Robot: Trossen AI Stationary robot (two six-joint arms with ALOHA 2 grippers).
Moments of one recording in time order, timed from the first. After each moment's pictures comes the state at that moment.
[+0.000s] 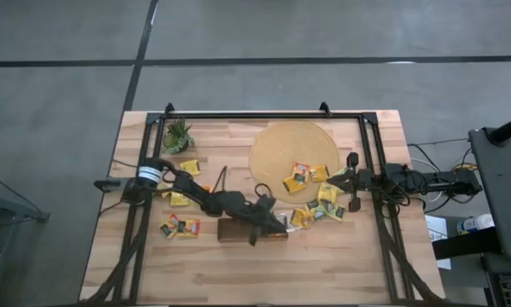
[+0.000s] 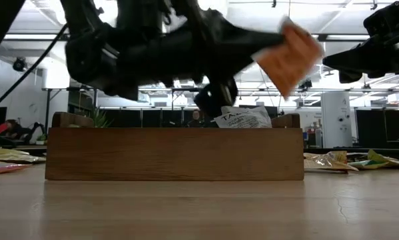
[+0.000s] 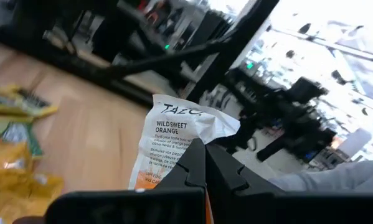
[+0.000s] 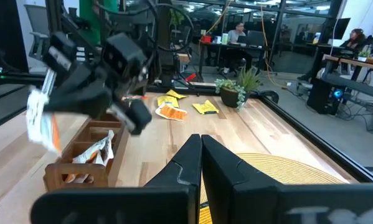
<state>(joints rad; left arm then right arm) -0.19 2.07 0.96 1.21 0.22 -0.62 0.07 0.05 0.02 0.00 0.13 -0.05</state>
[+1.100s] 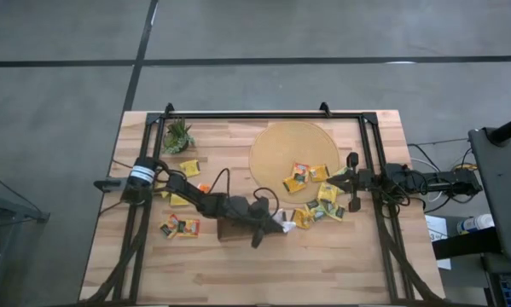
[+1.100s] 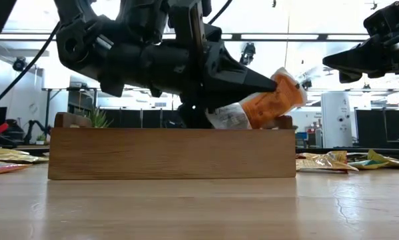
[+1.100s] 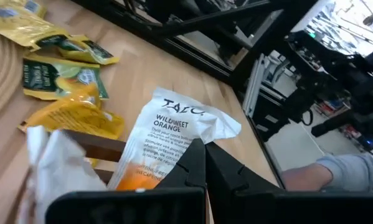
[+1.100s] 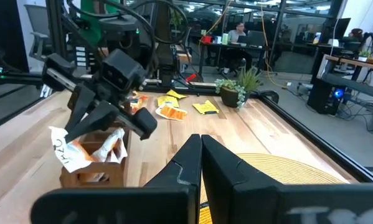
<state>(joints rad) -0.22 2.00 0.93 0.93 0.07 -0.58 0.07 0.05 0.02 0.00 0.13 -0.05</state>
